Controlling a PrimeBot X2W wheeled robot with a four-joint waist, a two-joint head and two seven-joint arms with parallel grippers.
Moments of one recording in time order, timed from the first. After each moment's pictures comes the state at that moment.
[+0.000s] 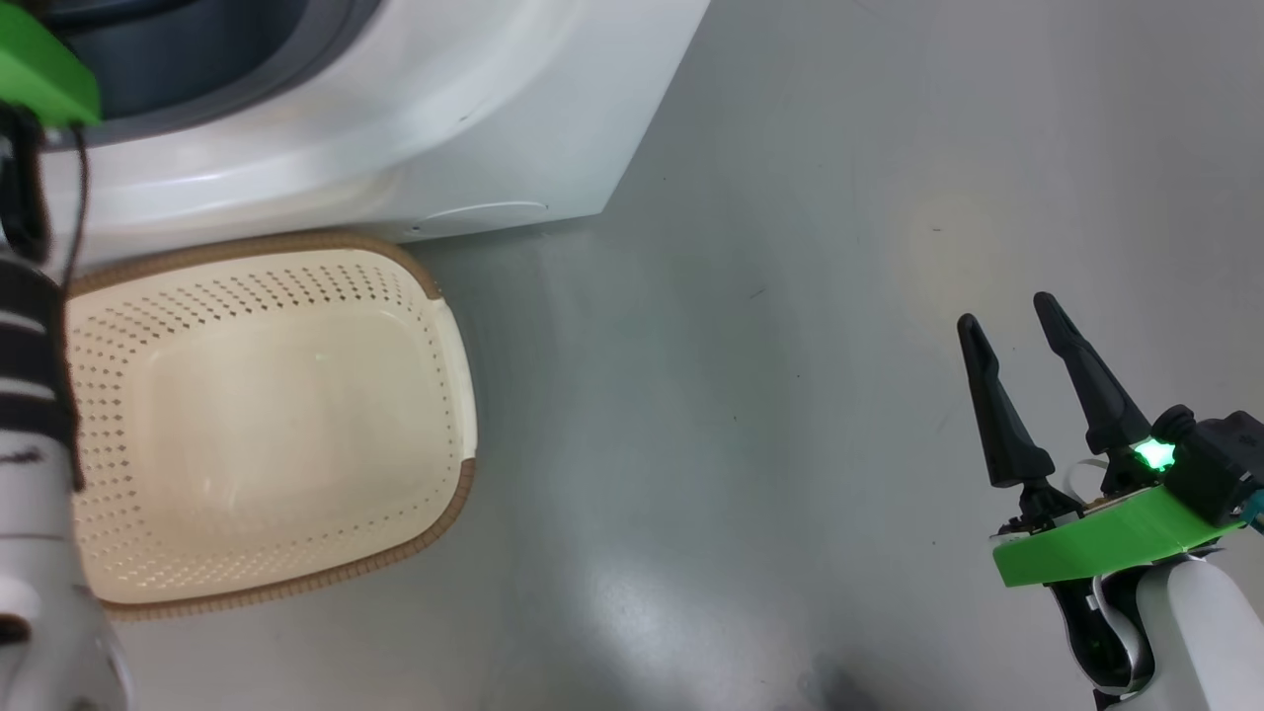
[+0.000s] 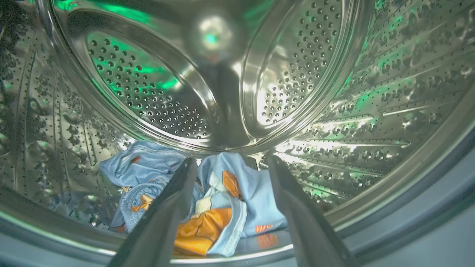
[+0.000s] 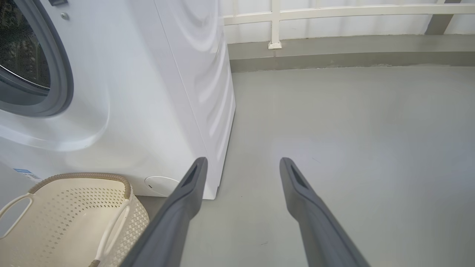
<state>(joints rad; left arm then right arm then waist) -1.20 0.18 0.11 0.85 -0.04 0.00 -0.26 -0.25 -0.23 0.09 0.06 0.38 0.13 -0.26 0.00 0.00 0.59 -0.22</state>
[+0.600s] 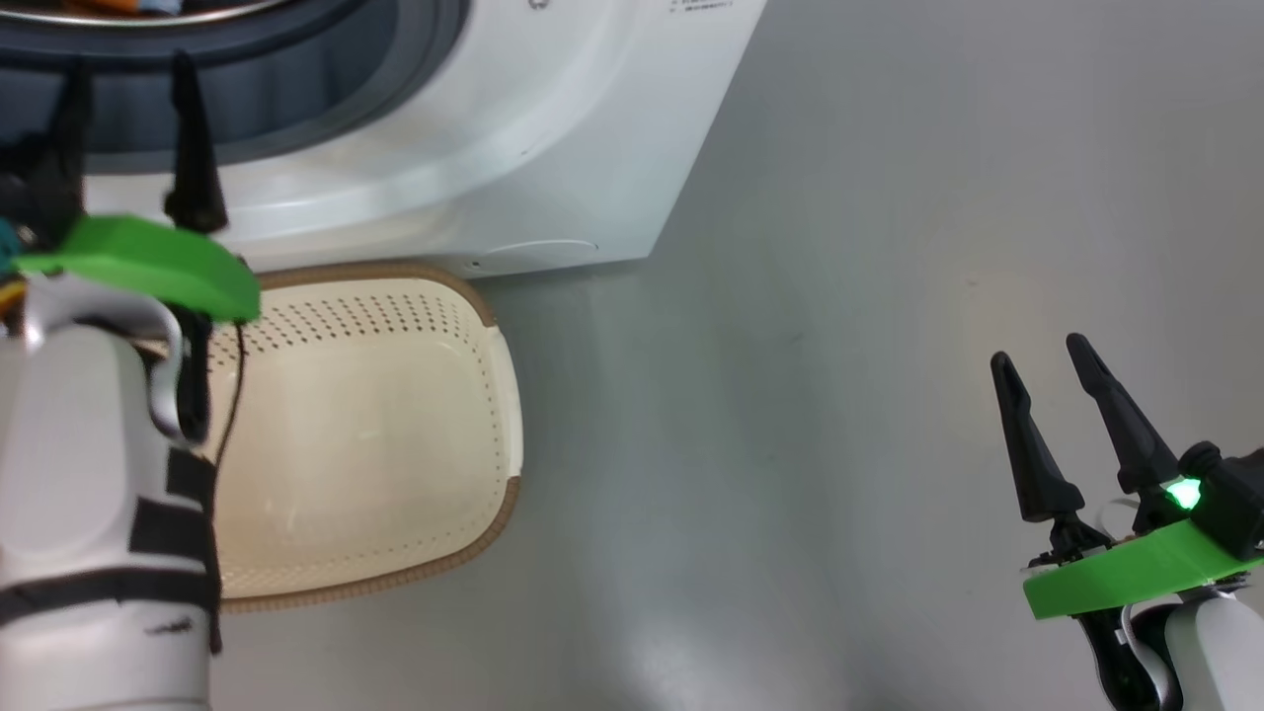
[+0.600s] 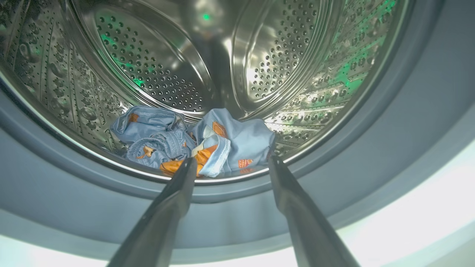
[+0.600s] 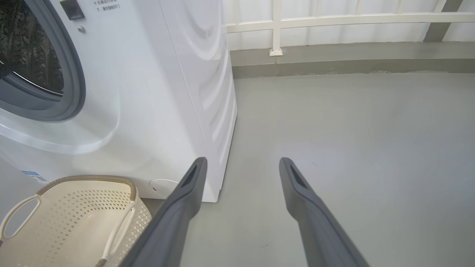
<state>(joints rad) -0.85 0.08 0.11 0.62 -0.05 0.01 -0.26 -0.18 -0.25 0.05 0.06 0.38 0.13 -0.26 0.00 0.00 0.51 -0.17</state>
